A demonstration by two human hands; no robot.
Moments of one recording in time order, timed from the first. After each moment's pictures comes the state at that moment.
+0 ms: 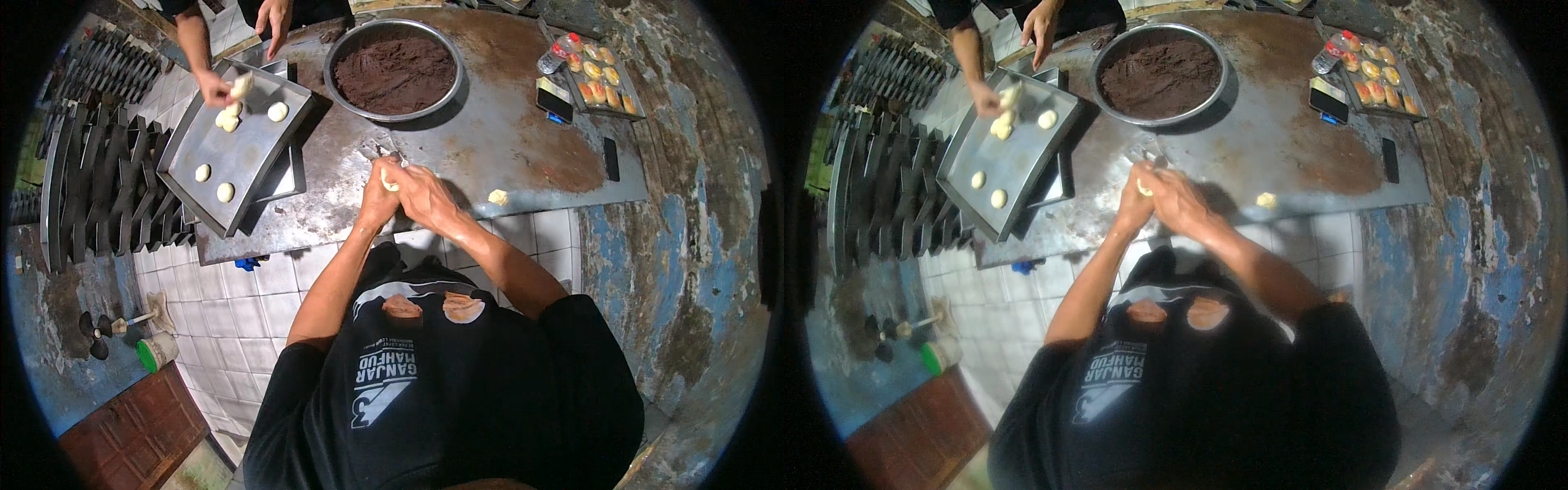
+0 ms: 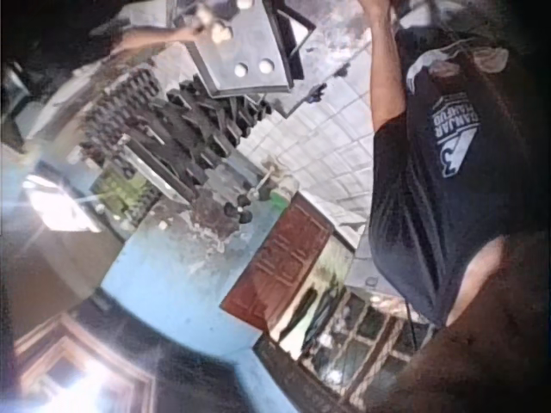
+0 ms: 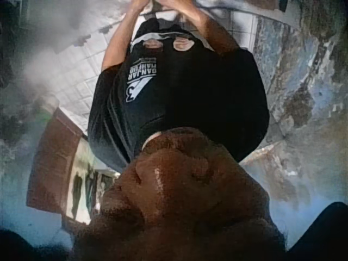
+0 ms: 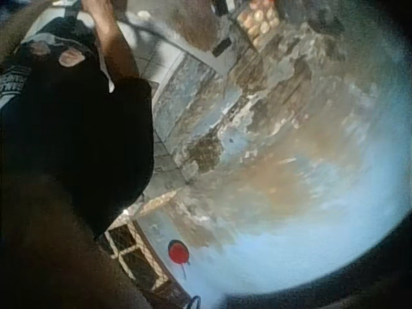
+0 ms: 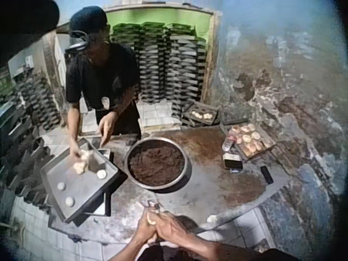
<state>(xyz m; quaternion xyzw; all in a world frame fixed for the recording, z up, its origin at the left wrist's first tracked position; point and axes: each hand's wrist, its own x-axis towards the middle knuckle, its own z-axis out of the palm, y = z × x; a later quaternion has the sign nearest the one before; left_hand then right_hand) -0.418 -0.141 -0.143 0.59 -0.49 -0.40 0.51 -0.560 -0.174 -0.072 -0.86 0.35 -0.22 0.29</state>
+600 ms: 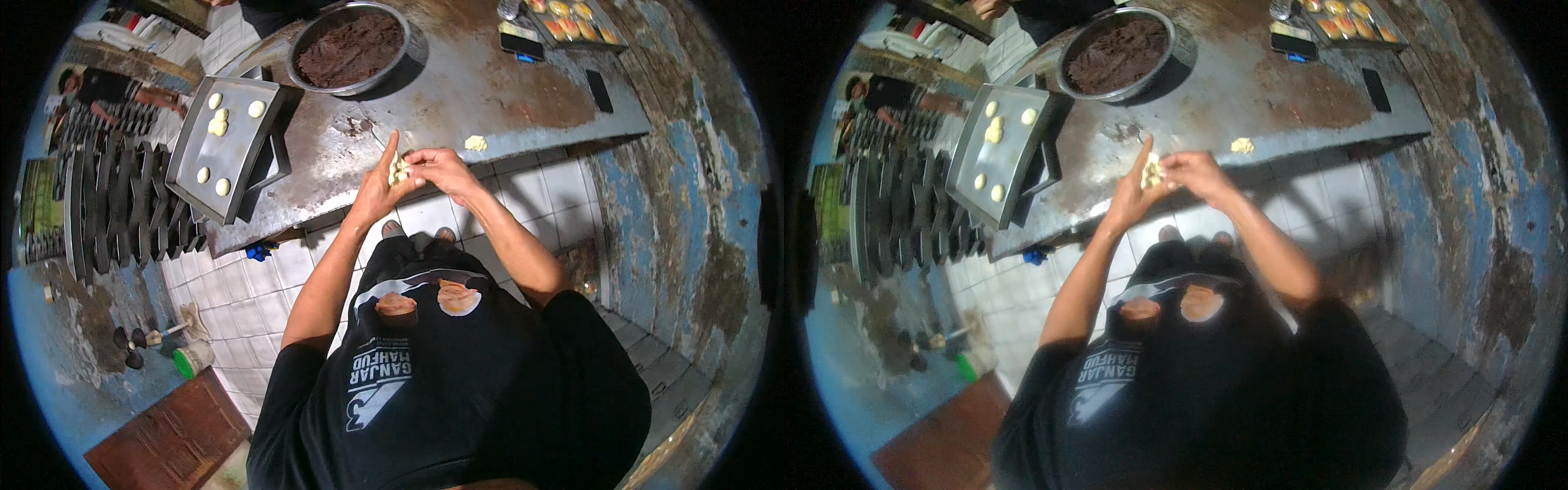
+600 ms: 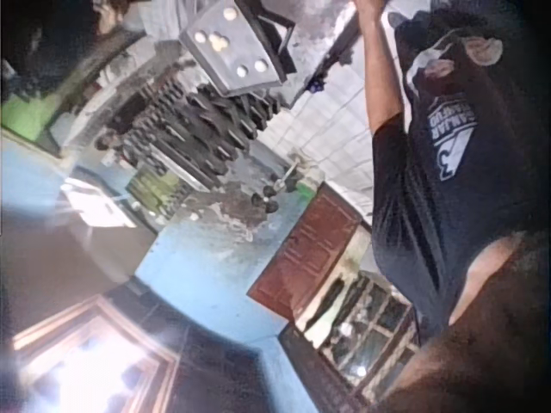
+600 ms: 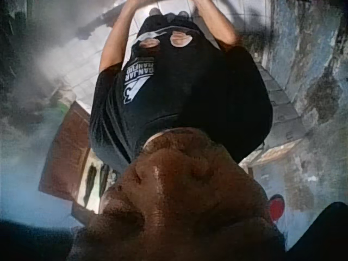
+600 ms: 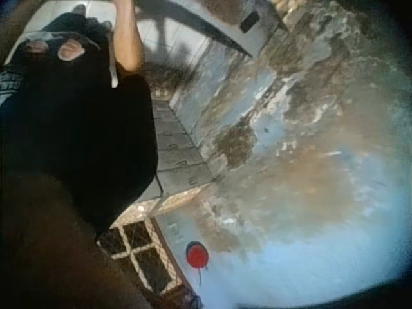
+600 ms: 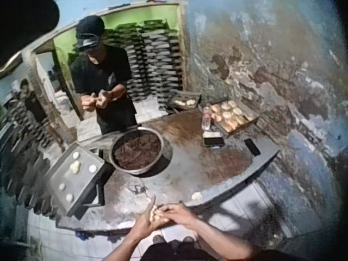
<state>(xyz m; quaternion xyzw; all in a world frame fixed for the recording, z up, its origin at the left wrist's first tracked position) -0.510 -0.067 -0.075 0.58 -0.64 -0.40 0.32 -0.688 -0.112 -0.122 -0.44 0.39 -0.32 0.75</state>
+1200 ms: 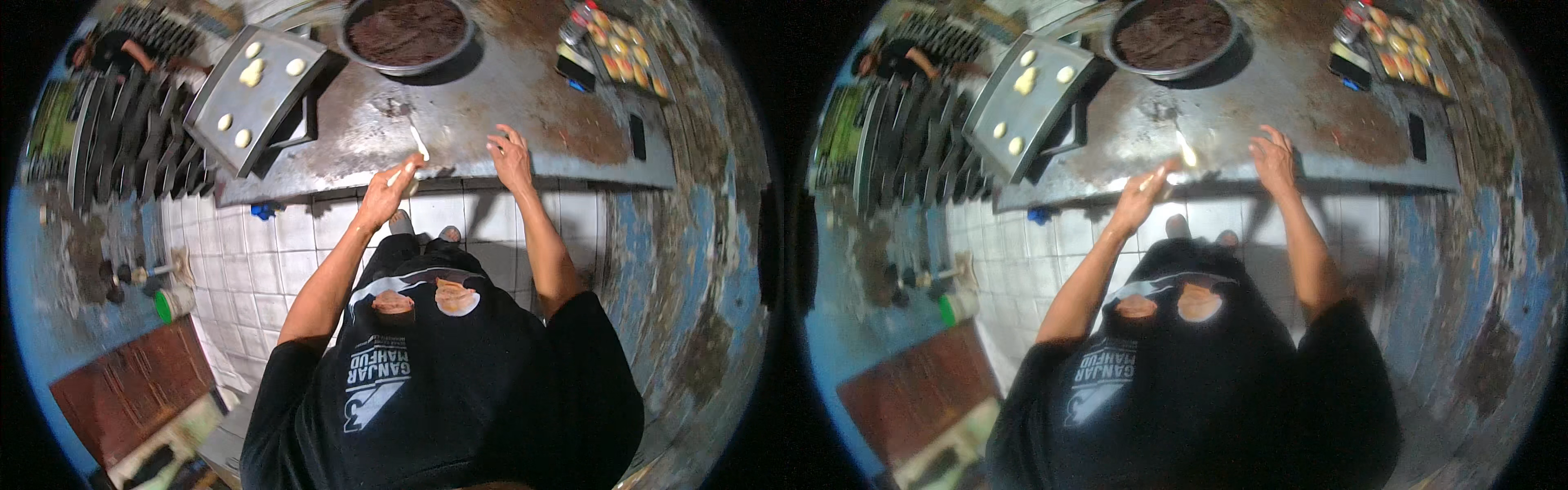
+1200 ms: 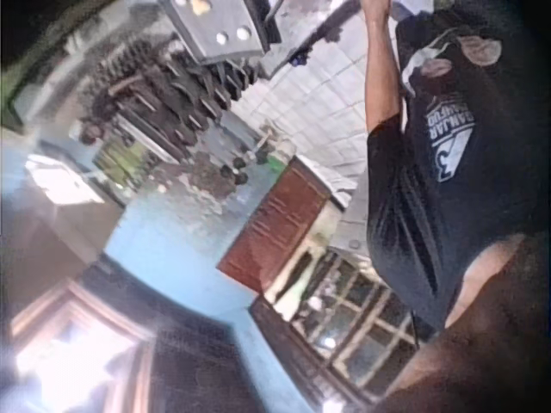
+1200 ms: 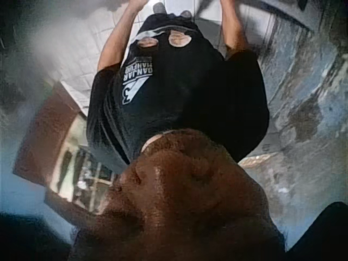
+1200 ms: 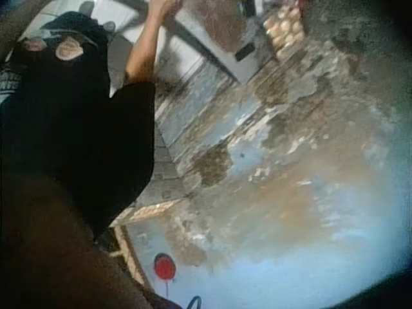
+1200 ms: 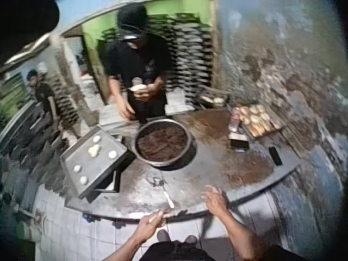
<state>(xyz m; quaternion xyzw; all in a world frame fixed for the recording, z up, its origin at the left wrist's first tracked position) -0.481 -0.028 -0.092 0.64 -0.47 -0.47 0.38 -0.755 -0.173 -0.203 -0.78 0.54 -0.26 0.19</state>
